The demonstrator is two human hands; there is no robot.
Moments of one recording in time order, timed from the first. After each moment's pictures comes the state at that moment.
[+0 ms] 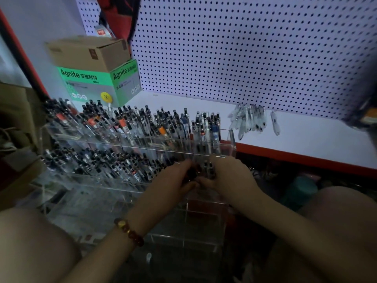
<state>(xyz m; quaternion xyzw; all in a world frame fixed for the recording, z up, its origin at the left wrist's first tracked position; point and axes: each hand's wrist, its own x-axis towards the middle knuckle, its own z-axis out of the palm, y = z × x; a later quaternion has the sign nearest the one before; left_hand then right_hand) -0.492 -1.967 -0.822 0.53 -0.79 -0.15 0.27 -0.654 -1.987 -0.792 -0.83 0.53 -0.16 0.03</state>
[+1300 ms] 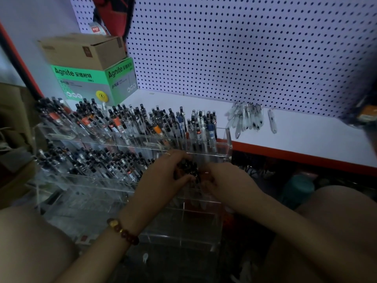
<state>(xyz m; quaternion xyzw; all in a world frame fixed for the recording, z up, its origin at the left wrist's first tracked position) -0.488 -1.966 -0.813 0.53 -0.77 -0.10 0.35 -0.663 -1.978 -0.790 -0.85 0.50 -0.10 0.08</state>
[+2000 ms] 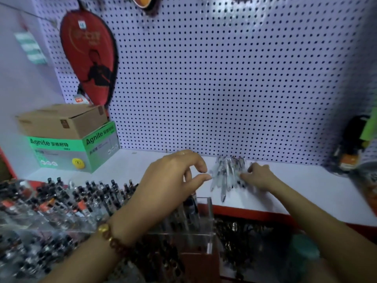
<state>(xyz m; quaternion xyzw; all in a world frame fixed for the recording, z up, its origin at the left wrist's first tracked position) -0.533 -2.044 -0.692 0.44 -0.82 -0.02 0.36 -0.795 -2.175 -0.770 -0.60 0.77 -0.14 0.17</state>
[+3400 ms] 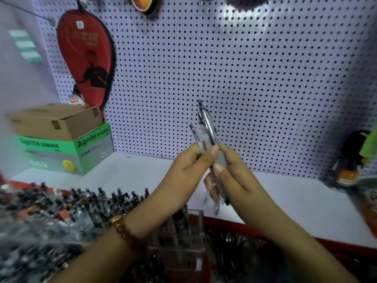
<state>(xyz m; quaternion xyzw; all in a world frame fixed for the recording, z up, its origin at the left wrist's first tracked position) -0.582 -2.065 -0.677 0.32 -0.67 -0.42 0.52 -0.711 -2.047 -0.686 -0.74 0.31 -0.49 0.34</state>
